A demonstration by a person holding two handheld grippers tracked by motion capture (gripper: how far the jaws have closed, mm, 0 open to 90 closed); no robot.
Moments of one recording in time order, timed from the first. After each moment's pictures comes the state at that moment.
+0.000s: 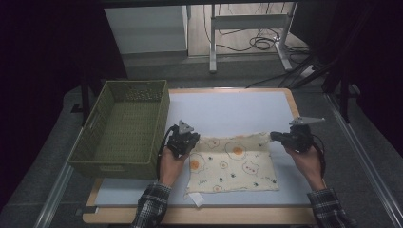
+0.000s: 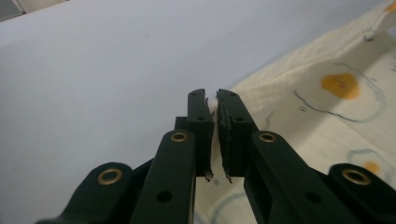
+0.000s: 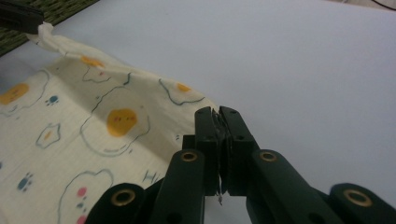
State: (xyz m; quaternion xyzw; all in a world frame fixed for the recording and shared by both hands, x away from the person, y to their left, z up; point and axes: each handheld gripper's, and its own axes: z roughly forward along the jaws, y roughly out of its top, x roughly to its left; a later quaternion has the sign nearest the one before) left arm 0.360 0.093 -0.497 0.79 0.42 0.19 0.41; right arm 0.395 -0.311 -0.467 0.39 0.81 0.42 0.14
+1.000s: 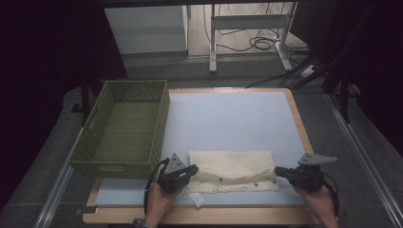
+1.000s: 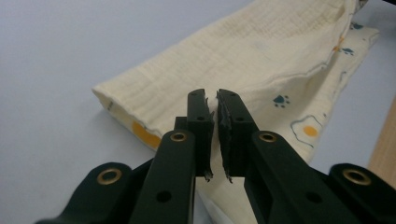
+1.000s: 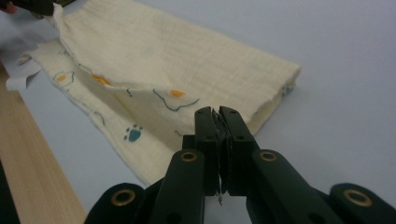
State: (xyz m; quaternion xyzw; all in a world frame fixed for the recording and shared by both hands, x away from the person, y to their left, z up) left arm 0.259 0.110 -0.521 0.80 0.36 0.14 0.46; right arm 0.292 -0.326 -0.500 0.36 0.82 0.43 0.10
